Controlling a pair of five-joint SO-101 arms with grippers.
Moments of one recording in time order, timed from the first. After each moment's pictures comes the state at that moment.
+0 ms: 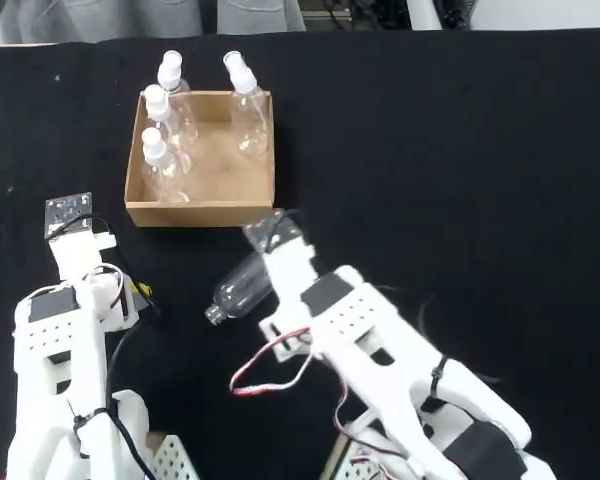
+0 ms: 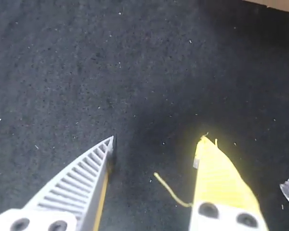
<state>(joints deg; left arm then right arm) -22.4 -45.9 68.1 52.2 -7.8 -37.7 -27.8 57.5 62.0 -7.0</state>
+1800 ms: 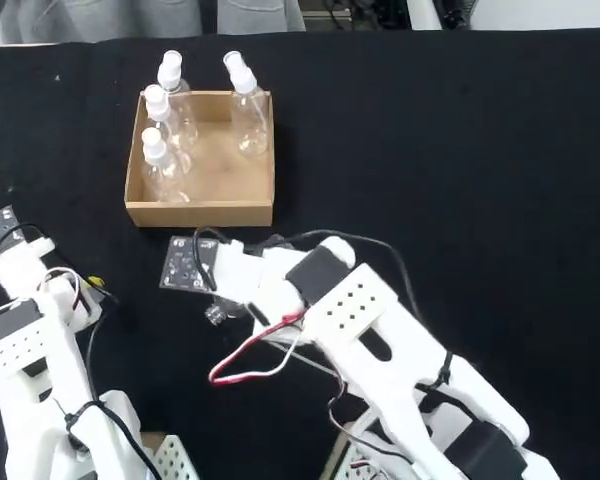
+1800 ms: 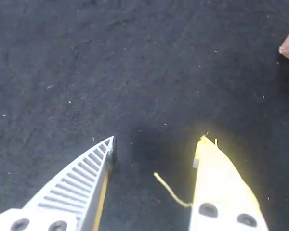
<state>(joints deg) -36.7 -45.9 68.1 48.2 -0.9 -41.9 -27.8 35.4 77.6 41.4</state>
